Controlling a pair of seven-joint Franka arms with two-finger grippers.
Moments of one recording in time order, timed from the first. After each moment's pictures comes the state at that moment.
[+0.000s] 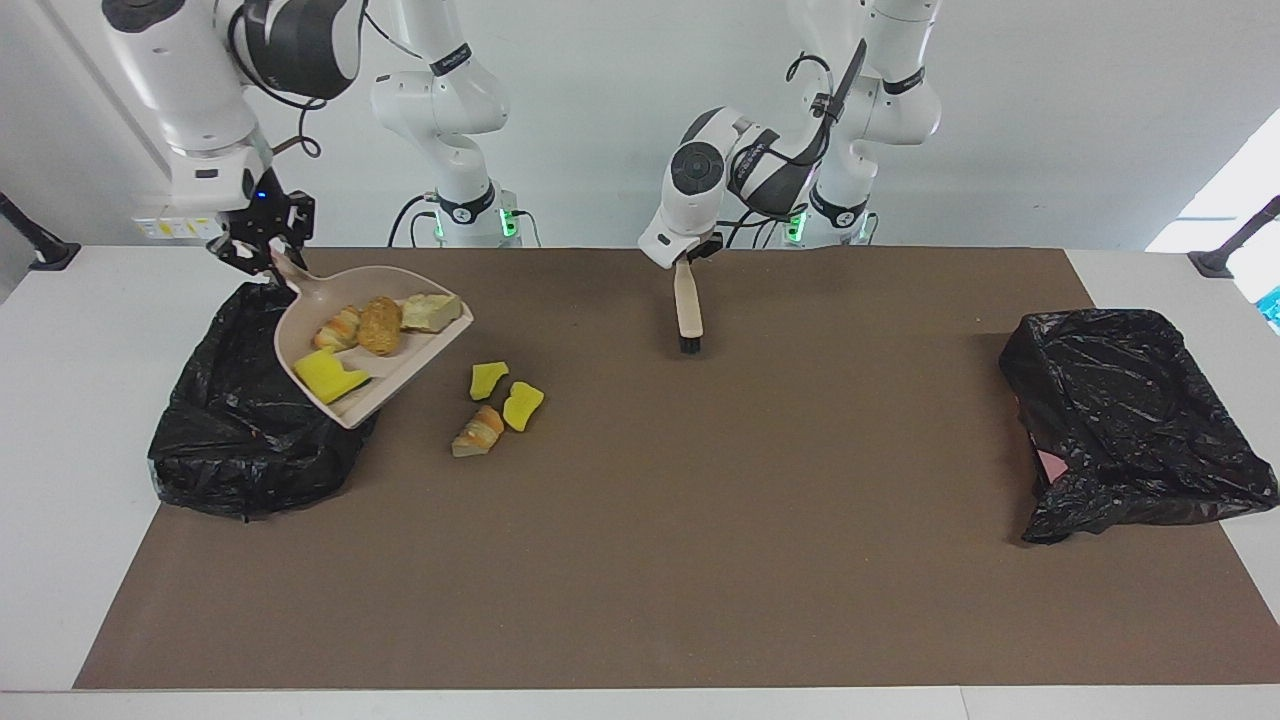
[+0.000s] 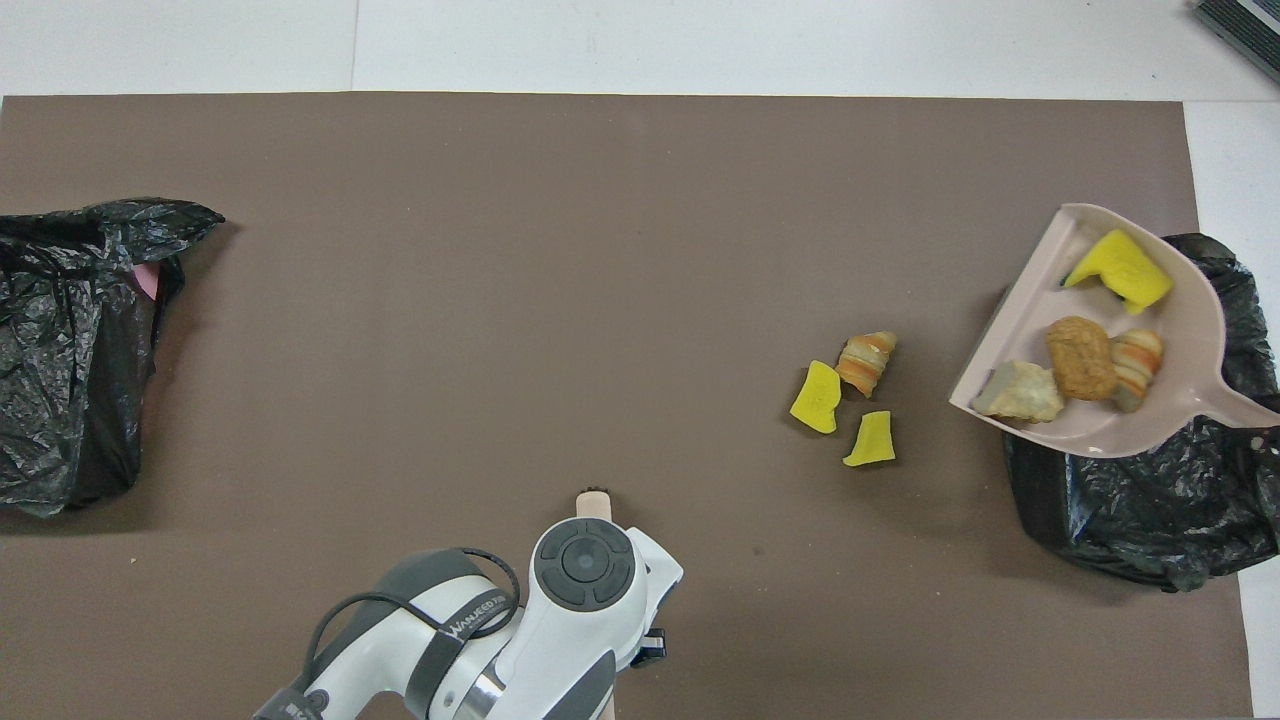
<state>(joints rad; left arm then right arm) -0.36 0.01 -0.55 -2.28 -0.35 1.97 -0.70 -0.12 -0.22 -0.15 -1.99 -0.12 1.83 -1.21</state>
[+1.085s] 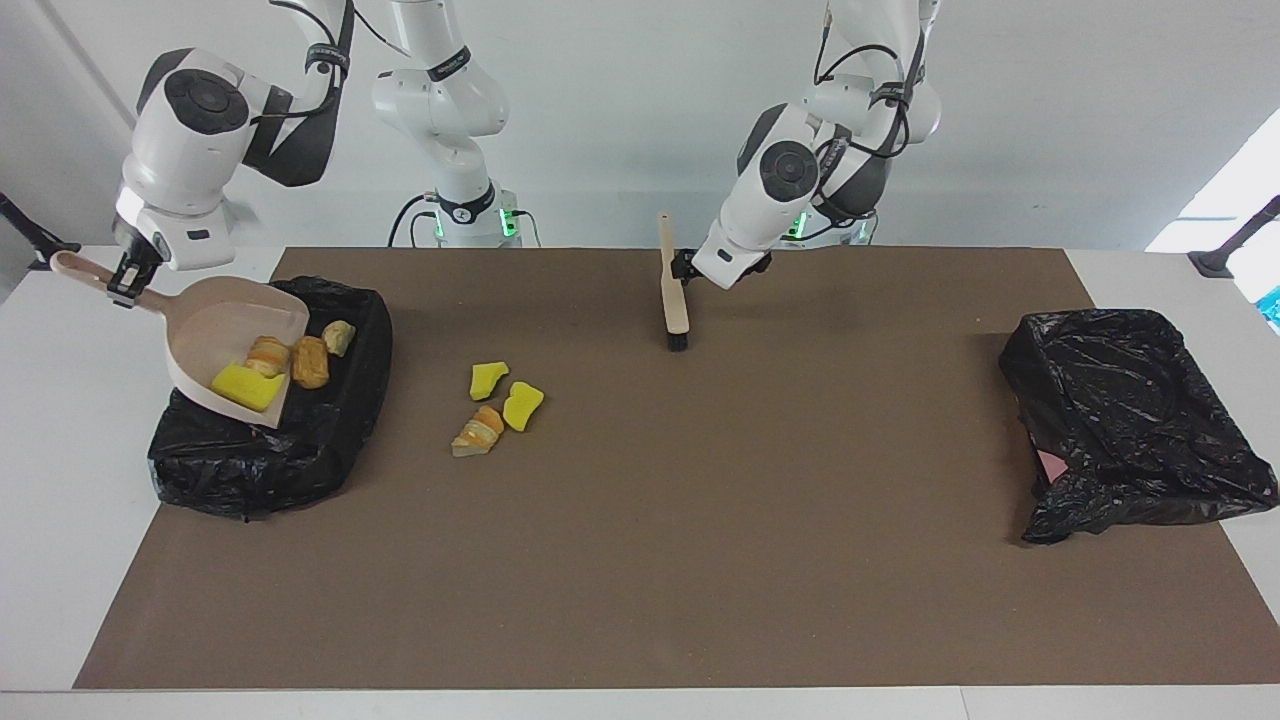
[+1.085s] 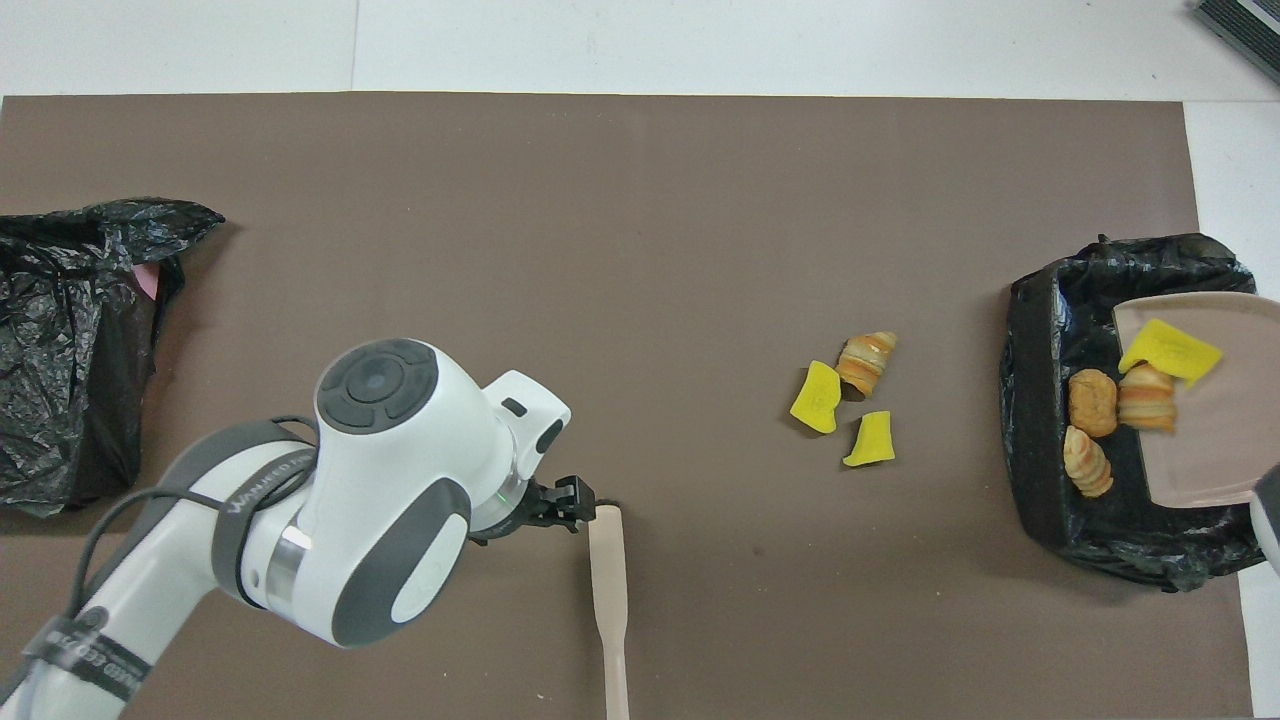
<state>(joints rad) -0.31 -0.01 -0.27 -2.04 -0.27 1.82 -0.52 -0.15 -0.12 -0.12 -2.07 -0.85 2.09 -1.51</state>
